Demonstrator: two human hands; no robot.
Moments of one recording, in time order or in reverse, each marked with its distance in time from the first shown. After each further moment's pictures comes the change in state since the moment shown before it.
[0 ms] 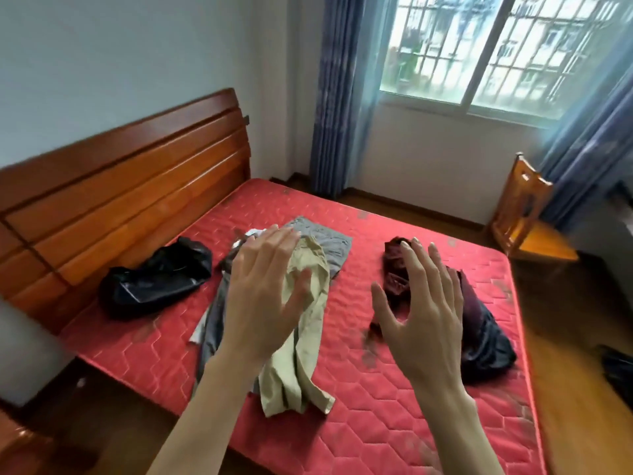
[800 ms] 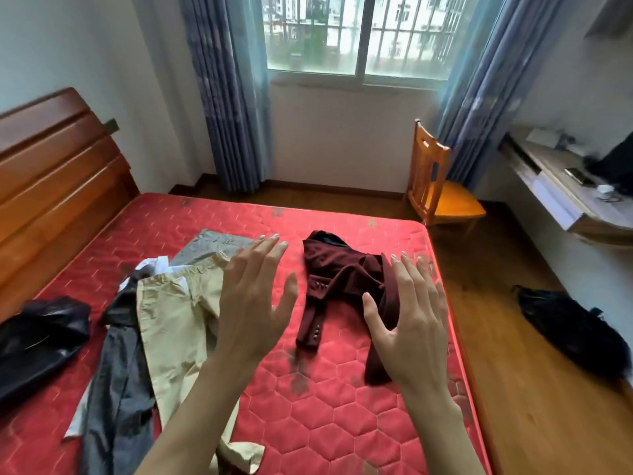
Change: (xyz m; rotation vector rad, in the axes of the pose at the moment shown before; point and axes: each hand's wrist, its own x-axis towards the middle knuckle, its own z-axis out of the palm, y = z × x) left_hand 0.111 0.107 0.273 -0.110 -0.142 0.138; right_hand 0.063 0.261 0.005 -0.118 0.004 0.292
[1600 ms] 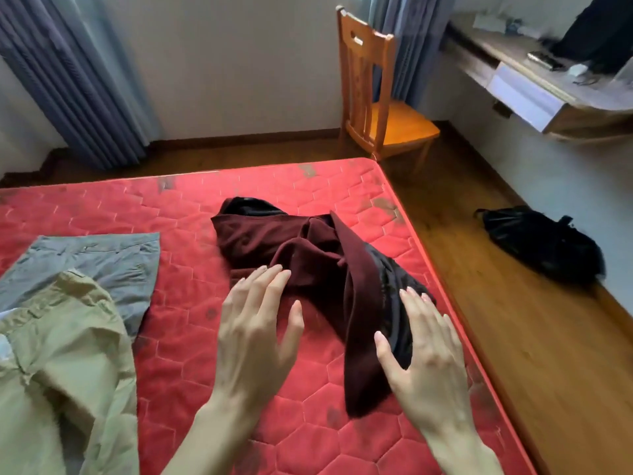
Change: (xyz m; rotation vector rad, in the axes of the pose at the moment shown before) left_hand -0.024 -0.075 0.410 -0.211 -0.325 0.042; right_hand -0.021 0.293 0.255 -0.216 -0.151 0.335
